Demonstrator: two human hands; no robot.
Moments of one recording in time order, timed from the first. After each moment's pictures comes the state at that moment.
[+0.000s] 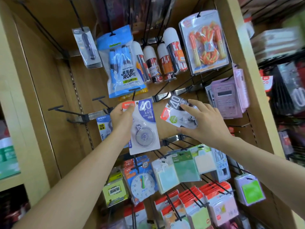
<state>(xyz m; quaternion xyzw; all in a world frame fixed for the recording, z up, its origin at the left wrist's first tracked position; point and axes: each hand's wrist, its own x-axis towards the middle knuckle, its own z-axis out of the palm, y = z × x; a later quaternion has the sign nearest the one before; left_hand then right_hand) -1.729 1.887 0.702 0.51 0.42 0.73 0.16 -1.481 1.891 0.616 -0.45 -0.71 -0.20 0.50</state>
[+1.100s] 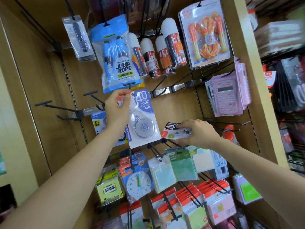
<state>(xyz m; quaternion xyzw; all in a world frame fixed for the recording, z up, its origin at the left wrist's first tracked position) -1.732 1.896 0.708 0.61 0.36 0.70 -0.06 -1.488 1.965 0.587 -0.46 -0.78 -0.10 0.40</state>
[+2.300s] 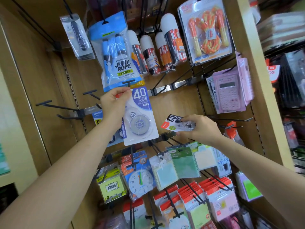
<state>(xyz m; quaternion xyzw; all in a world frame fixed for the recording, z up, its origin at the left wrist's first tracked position) -1.738 1.899 0.724 0.58 0.35 0.73 0.09 -1.487 1.960 0.584 -0.45 -0.74 -0.03 0.51</state>
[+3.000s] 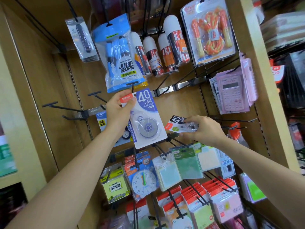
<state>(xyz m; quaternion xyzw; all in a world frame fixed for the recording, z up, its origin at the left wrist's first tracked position) -1.746 1.893 0.707 0.63 0.36 0.69 0.03 -1.488 1.964 0.584 -0.46 -0.73 -0.05 0.50</state>
